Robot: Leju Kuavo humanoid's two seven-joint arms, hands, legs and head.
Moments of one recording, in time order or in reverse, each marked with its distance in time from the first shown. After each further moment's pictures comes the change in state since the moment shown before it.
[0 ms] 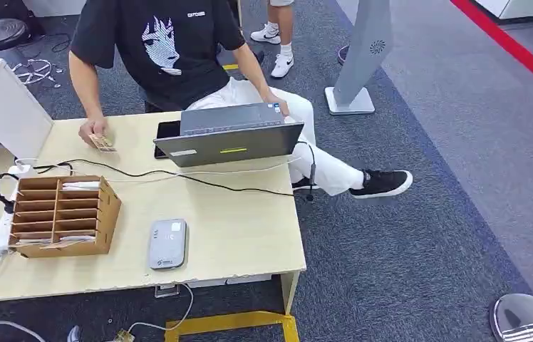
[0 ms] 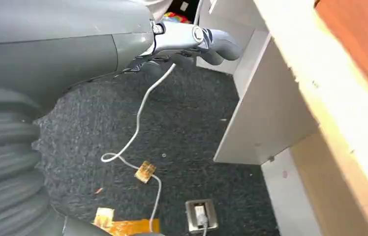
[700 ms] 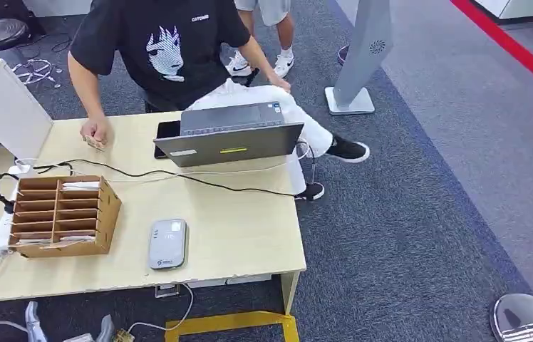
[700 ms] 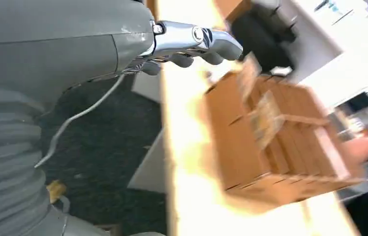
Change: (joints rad) left arm 0.128 -0.005 -0.126 -0.490 0.050 0.000 0.000; right arm -0.002 0.000 0.038 0.002 -0.011 0.005 0.018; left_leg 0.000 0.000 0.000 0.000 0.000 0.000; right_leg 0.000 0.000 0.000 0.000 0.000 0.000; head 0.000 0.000
